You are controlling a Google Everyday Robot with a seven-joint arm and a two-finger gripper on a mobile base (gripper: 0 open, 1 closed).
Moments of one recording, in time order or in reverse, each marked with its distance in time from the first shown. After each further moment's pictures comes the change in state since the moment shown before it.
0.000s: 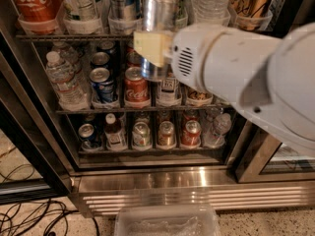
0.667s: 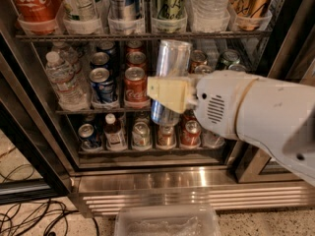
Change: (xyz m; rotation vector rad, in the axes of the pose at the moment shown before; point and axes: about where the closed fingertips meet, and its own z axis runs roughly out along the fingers) arm 0.065 0.002 -0.048 -0.105 0.133 0.113
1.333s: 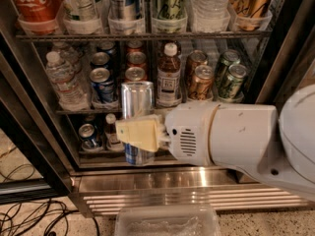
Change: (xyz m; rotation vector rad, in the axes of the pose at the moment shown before) arm 0.068 0.057 0.016 -0.208 0.204 0.002
